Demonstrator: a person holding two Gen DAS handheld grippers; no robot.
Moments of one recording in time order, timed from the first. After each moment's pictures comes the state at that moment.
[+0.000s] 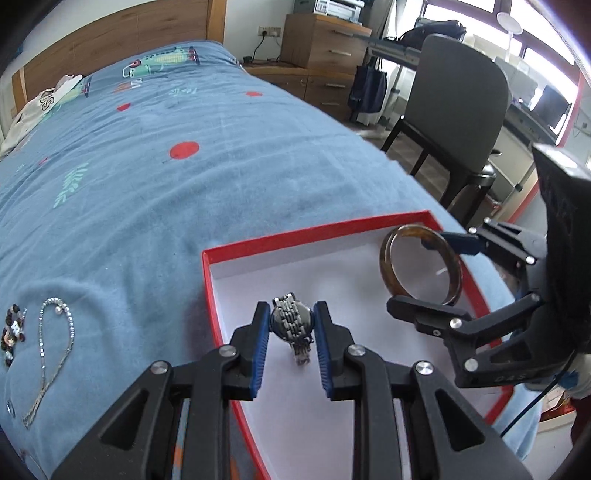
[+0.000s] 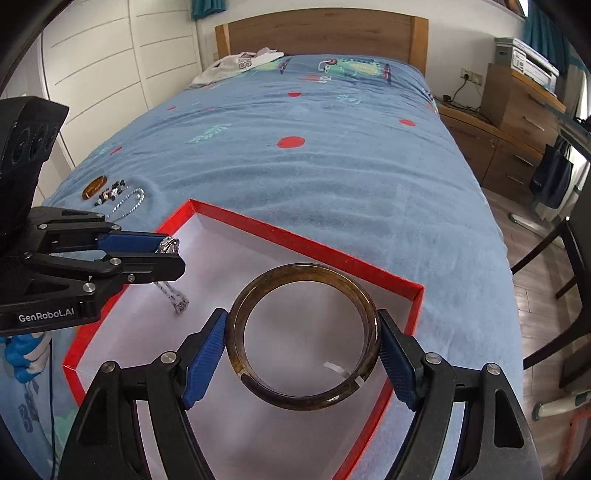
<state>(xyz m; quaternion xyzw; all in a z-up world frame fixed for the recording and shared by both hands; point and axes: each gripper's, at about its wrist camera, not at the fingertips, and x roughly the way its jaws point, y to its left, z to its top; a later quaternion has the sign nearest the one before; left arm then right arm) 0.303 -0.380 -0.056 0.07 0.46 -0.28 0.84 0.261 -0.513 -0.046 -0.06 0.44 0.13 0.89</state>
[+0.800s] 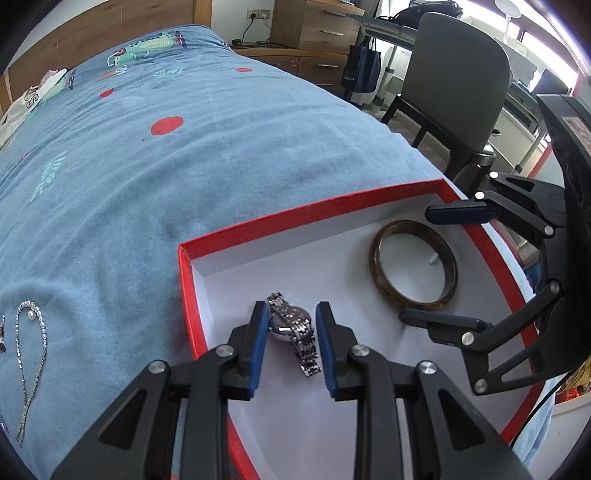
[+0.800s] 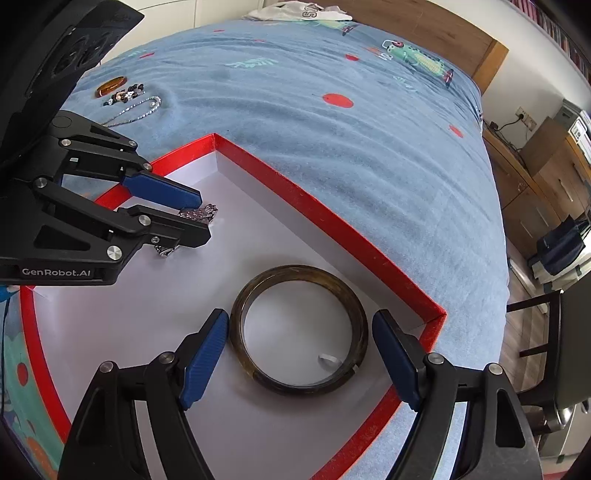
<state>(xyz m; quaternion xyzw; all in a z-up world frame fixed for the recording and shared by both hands) 0.313 -0.389 -0.082 0.09 0.48 -0.29 0.82 0.270 -0.493 -0.064 -0.22 0.48 0.16 0.83</state>
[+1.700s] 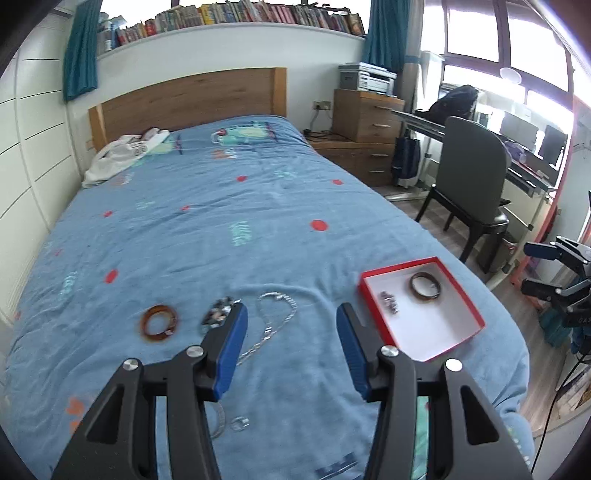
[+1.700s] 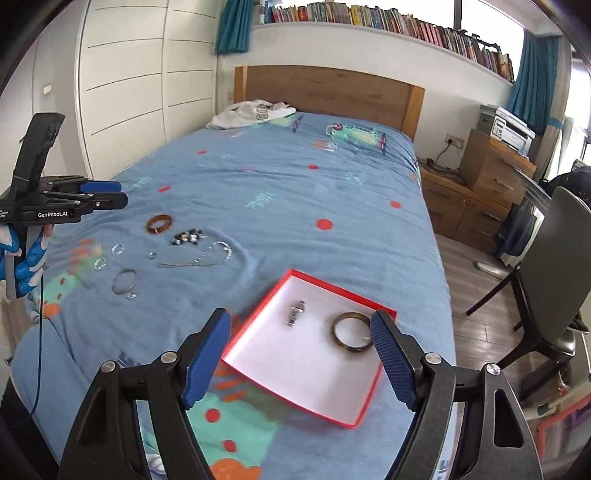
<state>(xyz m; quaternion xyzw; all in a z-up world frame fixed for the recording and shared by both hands) 0.176 -0.119 0.135 0.07 0.34 -0.18 0.92 0.098 -0.421 0.133 -0.09 0.35 0.10 0.93</state>
